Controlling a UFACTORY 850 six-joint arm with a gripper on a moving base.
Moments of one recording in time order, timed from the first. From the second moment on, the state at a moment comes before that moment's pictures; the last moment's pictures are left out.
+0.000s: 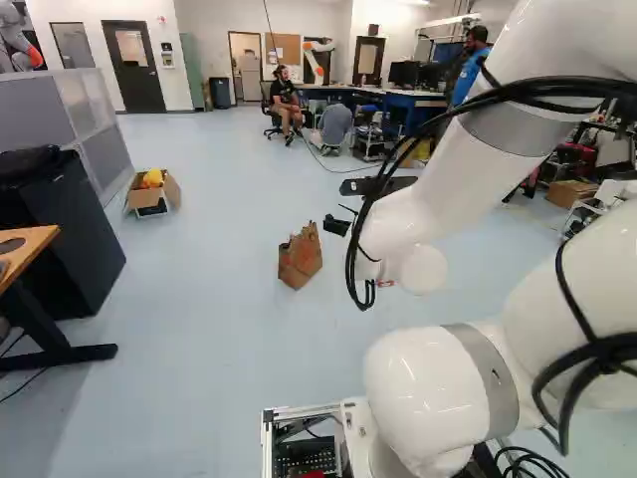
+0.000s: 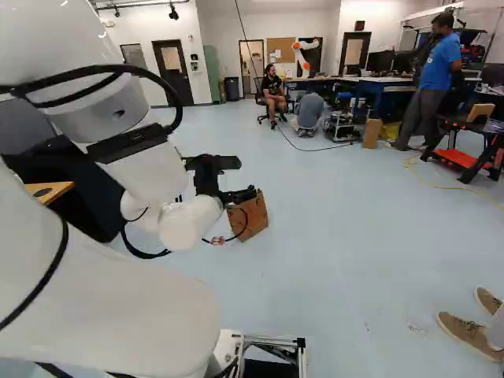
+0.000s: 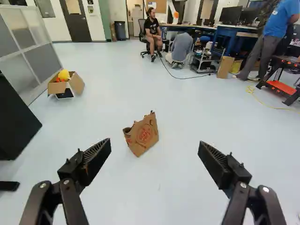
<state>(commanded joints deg) 0.0 16.0 -5.0 0.0 50.0 0.0</state>
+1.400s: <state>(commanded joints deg) 0.0 16.0 -5.0 0.0 50.0 0.0</state>
